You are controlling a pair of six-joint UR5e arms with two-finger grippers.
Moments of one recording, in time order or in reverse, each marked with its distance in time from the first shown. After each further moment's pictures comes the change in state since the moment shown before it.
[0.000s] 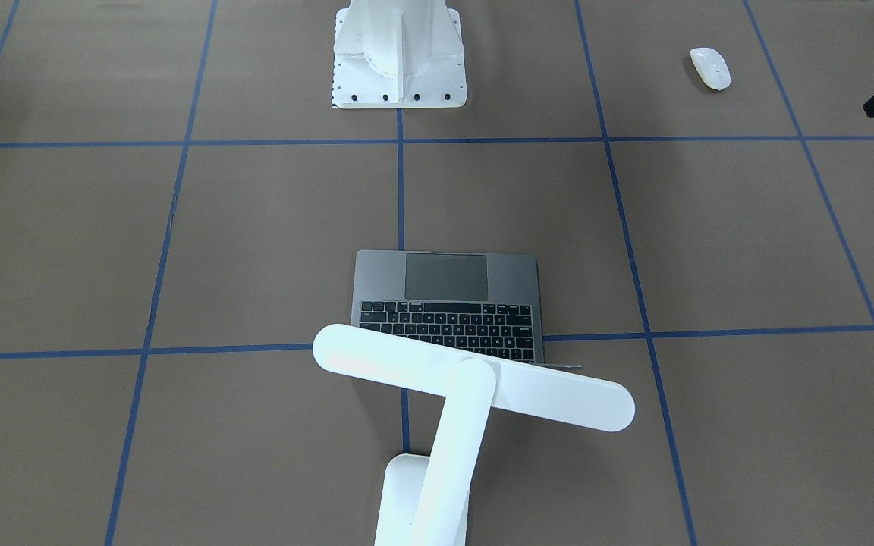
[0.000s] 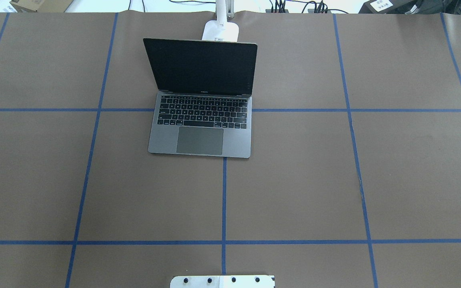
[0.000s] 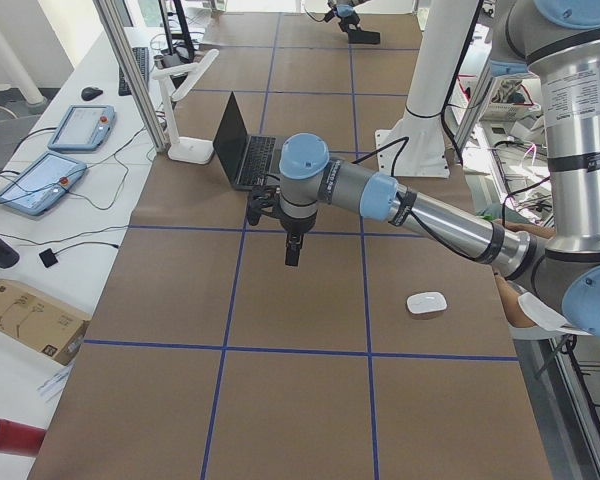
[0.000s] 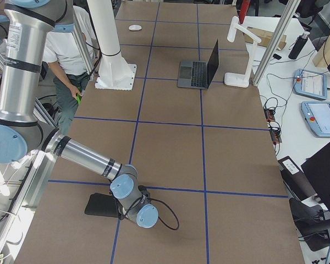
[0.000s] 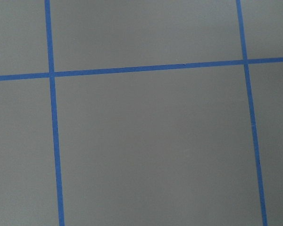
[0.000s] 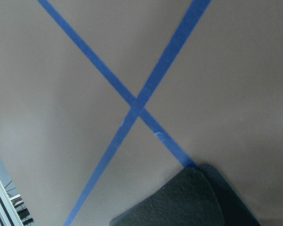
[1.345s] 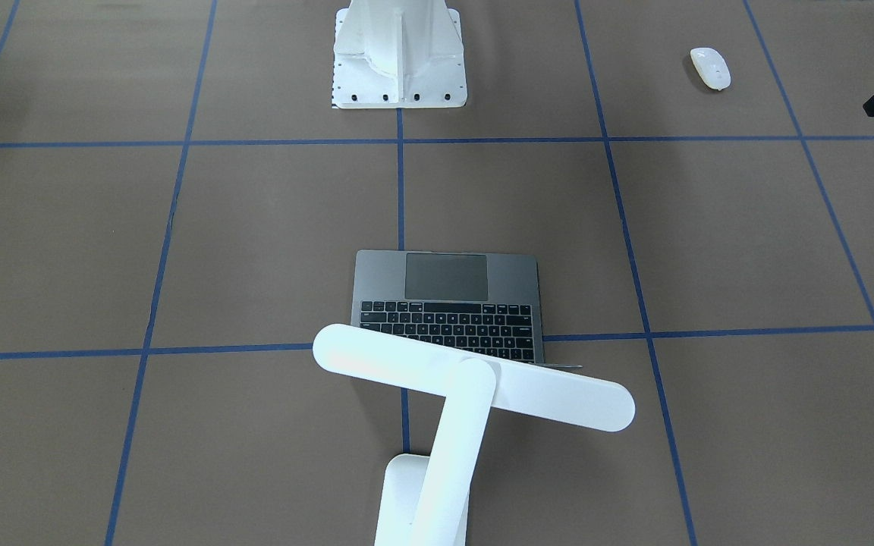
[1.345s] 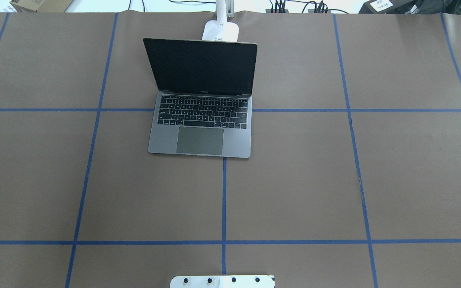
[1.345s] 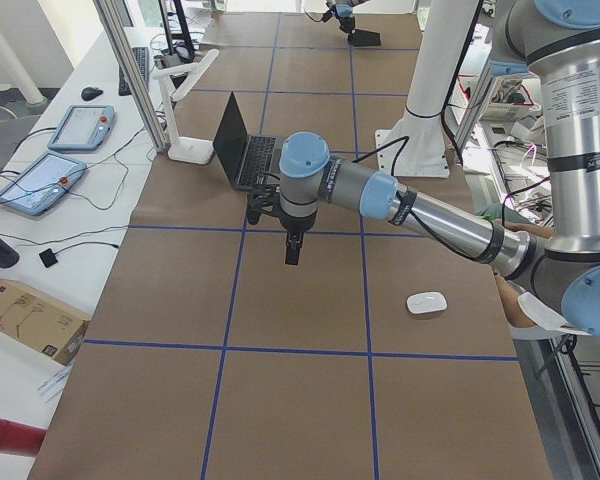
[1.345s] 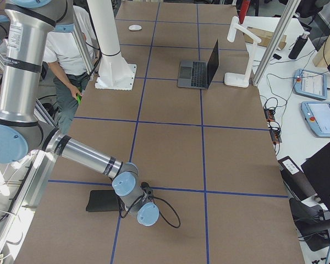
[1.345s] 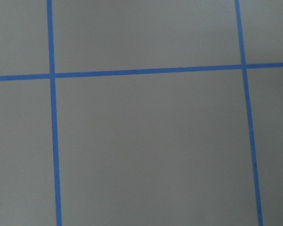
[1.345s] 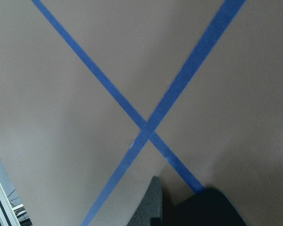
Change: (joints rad) left arm 0.000 -0.001 -0.002 0.000 -0.001 -0.007; right arm -0.009 0.003 0.032 -0.058 0.098 -0.002
